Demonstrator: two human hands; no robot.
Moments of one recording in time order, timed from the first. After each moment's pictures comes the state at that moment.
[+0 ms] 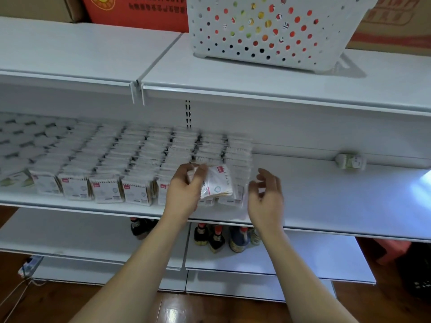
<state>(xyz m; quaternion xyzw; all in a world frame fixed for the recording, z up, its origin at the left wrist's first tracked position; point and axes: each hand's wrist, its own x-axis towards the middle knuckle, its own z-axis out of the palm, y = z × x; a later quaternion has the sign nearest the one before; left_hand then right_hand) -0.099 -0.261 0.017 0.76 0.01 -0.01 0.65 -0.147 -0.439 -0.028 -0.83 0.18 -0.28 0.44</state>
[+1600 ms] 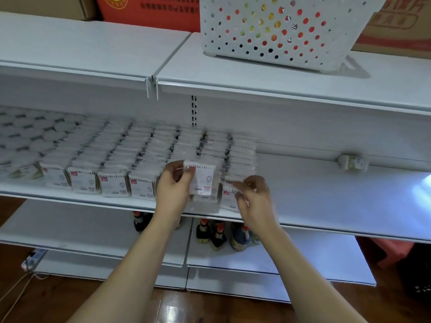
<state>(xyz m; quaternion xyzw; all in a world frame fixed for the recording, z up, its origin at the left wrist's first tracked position) -0.105 -0.235 0.016 0.70 0.05 0.02 0.71 -0.146 -0.437 -0.047 -0.93 -0.01 -0.22 0.28</state>
